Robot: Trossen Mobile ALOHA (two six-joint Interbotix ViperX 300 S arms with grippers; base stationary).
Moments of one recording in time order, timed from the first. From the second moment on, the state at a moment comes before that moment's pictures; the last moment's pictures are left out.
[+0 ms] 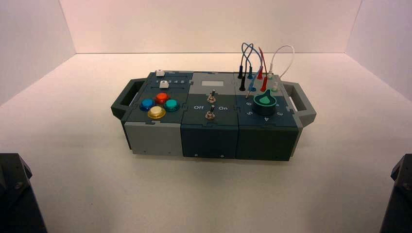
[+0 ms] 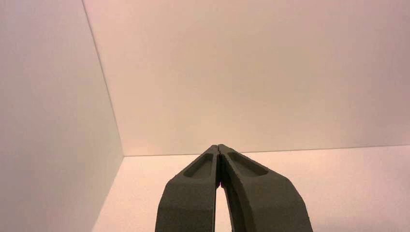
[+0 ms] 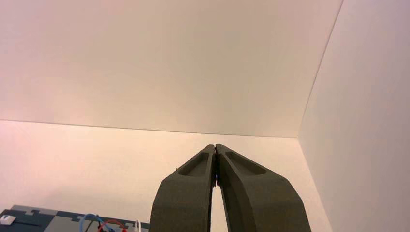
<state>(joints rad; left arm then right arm) -0.04 -0.97 1.01 -0.05 0.12 0.07 0.14 -1.05 1.04 -0.43 0.25 0.42</state>
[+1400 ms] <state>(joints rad) -0.17 -0.76 0.88 -0.05 0.60 0.05 0.38 -0.87 0.99 -0.42 0.49 0.42</state>
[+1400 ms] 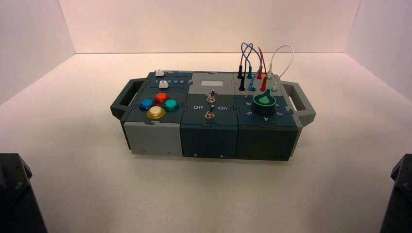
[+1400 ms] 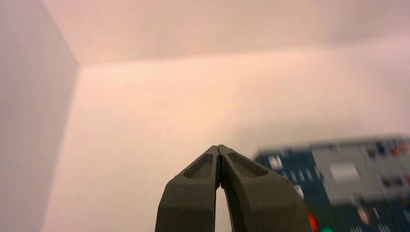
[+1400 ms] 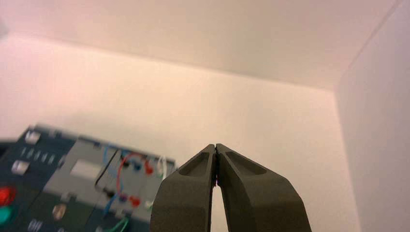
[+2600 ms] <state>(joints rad) -0.47 -0.34 0.85 -0.07 0.68 -0.07 0.59 -0.60 0.96 -0.35 0.54 0.42</state>
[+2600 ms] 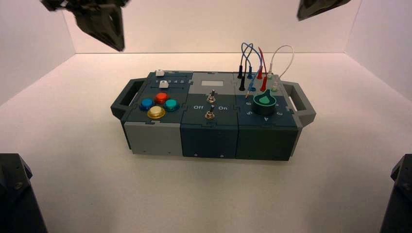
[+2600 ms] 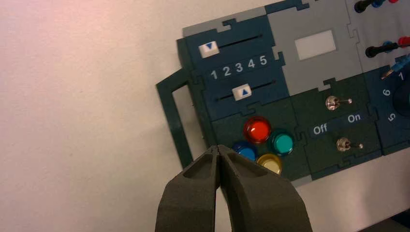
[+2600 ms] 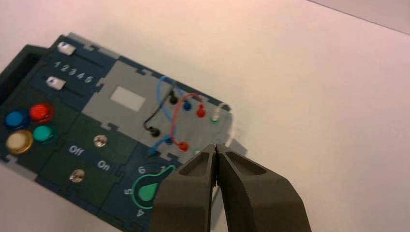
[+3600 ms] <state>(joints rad) -0.48 0.03 0.75 -0.07 0.54 -0.13 0.59 -0.54 0.95 -0.35 0.50 0.42</state>
